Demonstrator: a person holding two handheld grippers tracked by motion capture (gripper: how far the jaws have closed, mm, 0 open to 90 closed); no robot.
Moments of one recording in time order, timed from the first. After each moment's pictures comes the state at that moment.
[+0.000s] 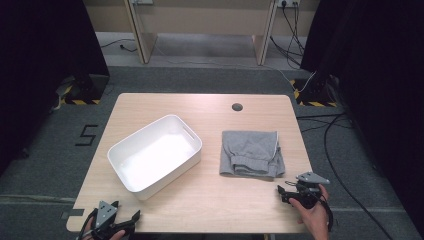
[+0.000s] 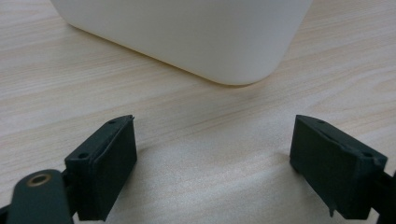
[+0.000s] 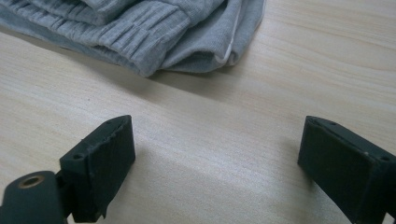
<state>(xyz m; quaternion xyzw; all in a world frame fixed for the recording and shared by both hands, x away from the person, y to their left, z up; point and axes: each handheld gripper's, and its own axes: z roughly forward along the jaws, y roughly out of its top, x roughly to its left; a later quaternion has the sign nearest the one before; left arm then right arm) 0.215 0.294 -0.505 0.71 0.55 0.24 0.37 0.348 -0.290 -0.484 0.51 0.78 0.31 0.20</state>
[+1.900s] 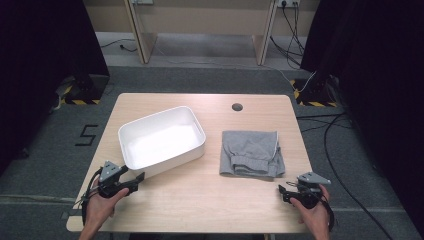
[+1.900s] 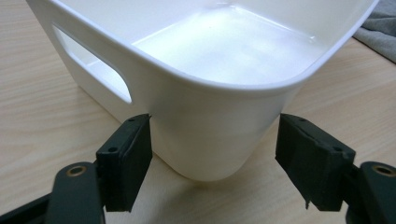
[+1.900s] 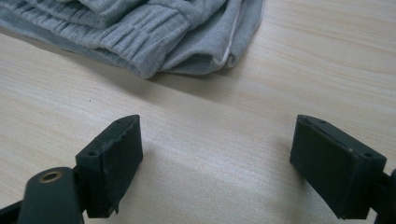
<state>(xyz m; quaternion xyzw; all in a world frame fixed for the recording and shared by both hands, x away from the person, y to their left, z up) 0.321 0.305 -0.474 0.71 0.52 0.23 0.42 0.348 -0.292 -0.483 0.51 0.78 0.31 0.20</state>
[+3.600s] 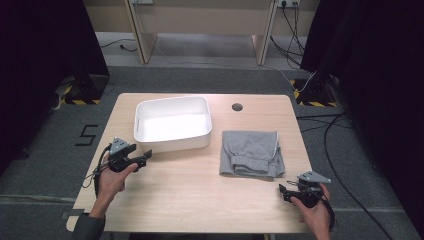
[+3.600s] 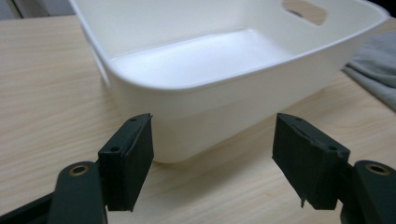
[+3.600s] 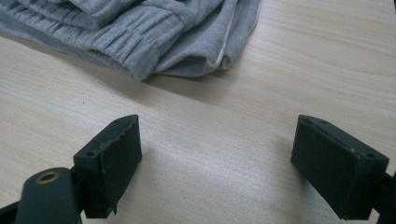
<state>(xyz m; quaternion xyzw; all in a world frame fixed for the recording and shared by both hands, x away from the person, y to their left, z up) 0.379 0.287 -0.447 0.69 0.52 0.23 0.44 0.351 -0.294 -0.483 0.51 0.78 0.31 0.20</state>
